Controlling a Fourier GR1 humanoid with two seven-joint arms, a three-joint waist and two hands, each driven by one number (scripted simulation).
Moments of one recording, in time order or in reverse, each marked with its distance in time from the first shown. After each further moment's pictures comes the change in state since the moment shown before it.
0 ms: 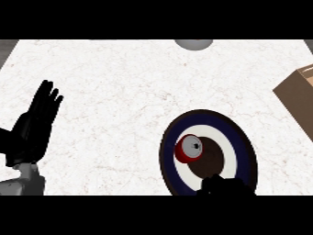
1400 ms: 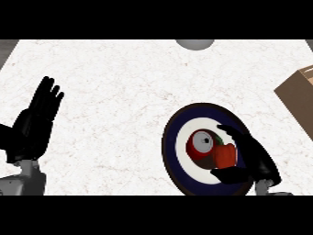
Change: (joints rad) left arm -0.025 0.004 -0.009 -0.006 0.002 0.018 0.021; right arm -0.144 0.202 -0.538 0.529 -0.570 -0.044 0.103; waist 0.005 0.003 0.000
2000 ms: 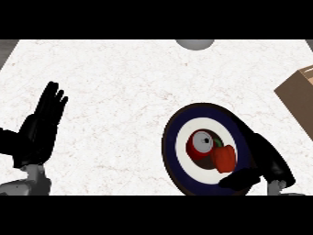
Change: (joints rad) left arm 0.037 -0.016 -0.037 -0.001 -0.013 0.021 -0.035; right arm 0.004 -0.052 -0.023 -0.071 -0.080 0.041 0.065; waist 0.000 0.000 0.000
